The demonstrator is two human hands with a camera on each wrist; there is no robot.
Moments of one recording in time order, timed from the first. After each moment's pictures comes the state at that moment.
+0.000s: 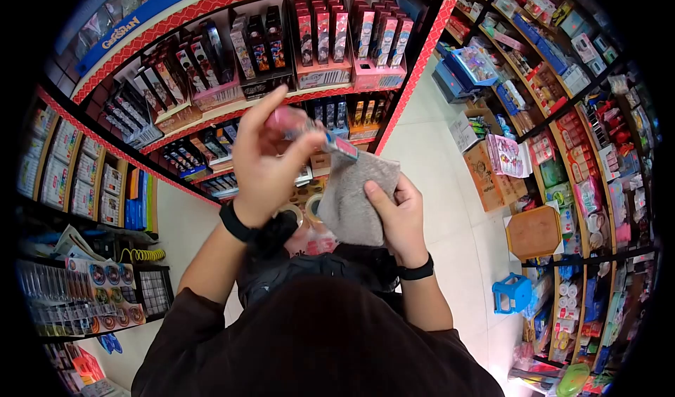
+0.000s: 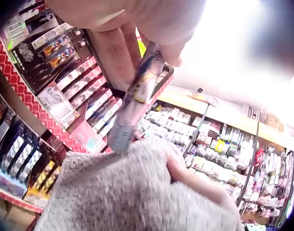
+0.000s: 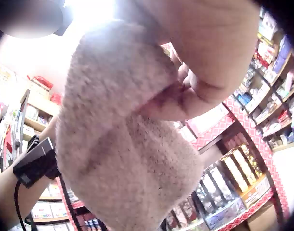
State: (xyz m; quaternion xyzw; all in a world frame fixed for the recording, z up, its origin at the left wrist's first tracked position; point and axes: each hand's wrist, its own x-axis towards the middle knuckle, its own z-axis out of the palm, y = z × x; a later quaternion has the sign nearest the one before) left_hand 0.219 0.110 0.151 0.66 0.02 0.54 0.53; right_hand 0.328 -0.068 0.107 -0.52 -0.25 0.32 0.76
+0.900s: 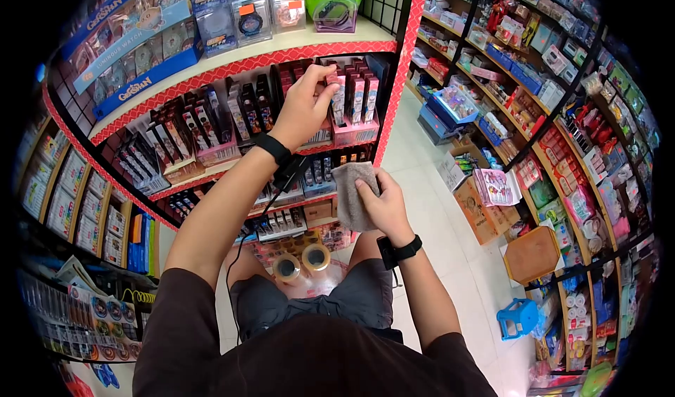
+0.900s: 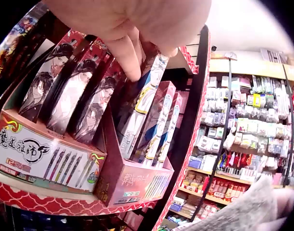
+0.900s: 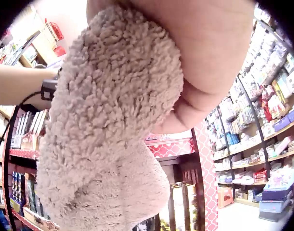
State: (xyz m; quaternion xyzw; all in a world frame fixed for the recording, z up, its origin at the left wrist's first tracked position) left_hand 0.363 0.203 0.212 0.81 0.00 0.46 0.36; right_hand 0.414 -0.022 0.101 -0.65 -0.39 0.11 0.64
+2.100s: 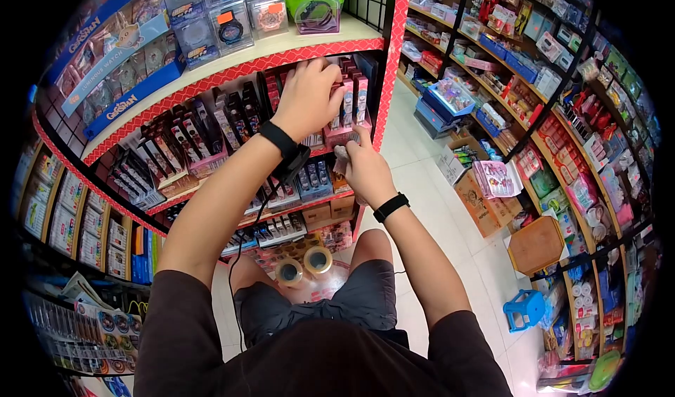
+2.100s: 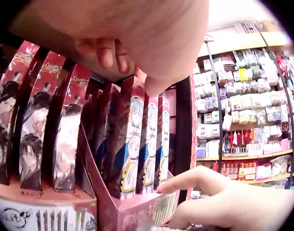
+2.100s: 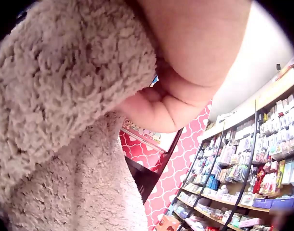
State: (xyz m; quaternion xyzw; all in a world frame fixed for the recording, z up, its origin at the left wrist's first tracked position) left_hand 0.389 0.199 0.237 0.91 0.04 0.41 0.01; right_hand 0.456 0.036 0.118 -0.78 -0.50 -0.12 0.36
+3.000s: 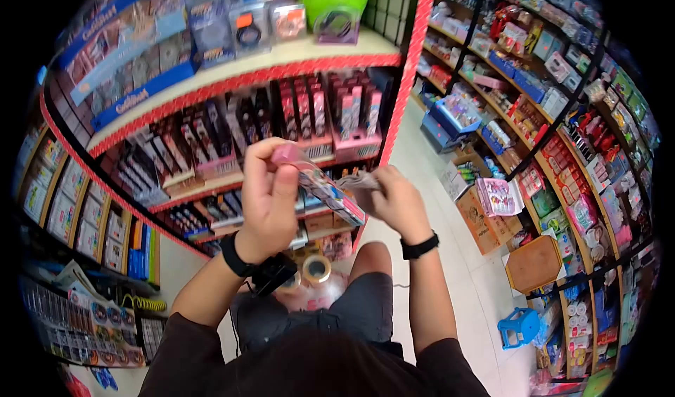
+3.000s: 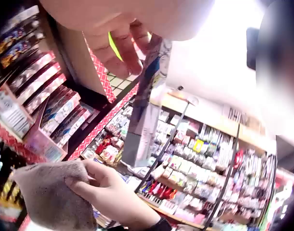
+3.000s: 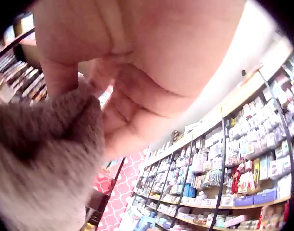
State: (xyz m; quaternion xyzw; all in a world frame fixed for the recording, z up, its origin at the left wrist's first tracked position) left_hand 0.247 0.118 0.207 0.70 -0.05 0.49 0.52; right_hand 0.448 -0.024 0.148 -0.77 -0.51 -0.06 0.38
